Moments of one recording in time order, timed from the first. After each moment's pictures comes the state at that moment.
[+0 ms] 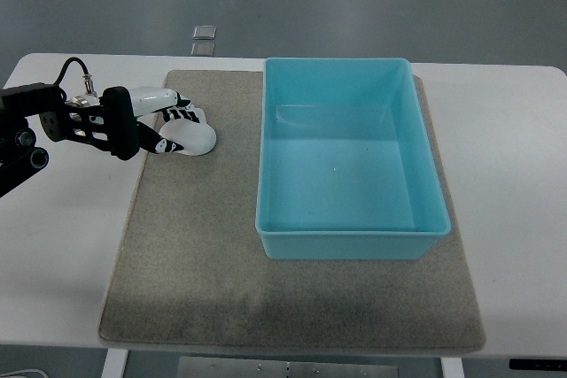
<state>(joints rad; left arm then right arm) -0.82 0.67 -0.50 -1.09 1.59 -0.19 -0.25 0.01 0.00 0.00 0.14 -0.07 -0.05 0.08</state>
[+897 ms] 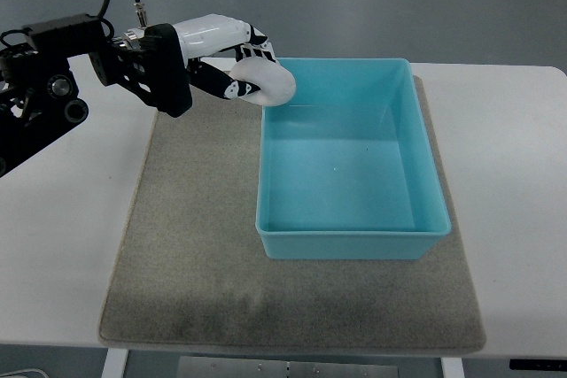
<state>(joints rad) -0.98 0.57 -0.57 -1.31 1.58 -0.19 -0.23 0.01 0.00 0.00 0.14 -0.07 -0.05 0.08</state>
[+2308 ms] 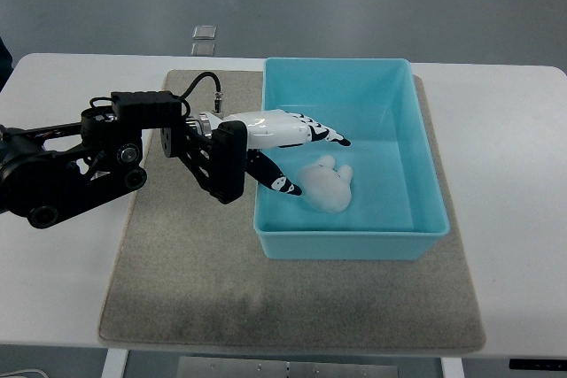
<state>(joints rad) -0.97 0.49 -0.35 -1.36 1.58 -0.17 -0.23 0.01 0.00 0.00 0.14 -0.07 -0.05 0.08</state>
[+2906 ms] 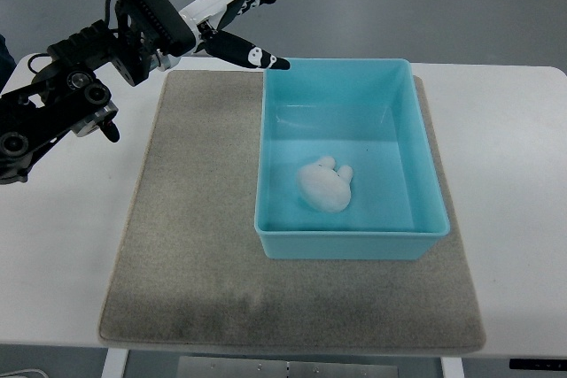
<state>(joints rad) -0.94 0.48 -0.61 -1.16 0.91 -0.02 -0.23 0.01 0.00 0.00 0.14 -0.07 -0.05 0.08</state>
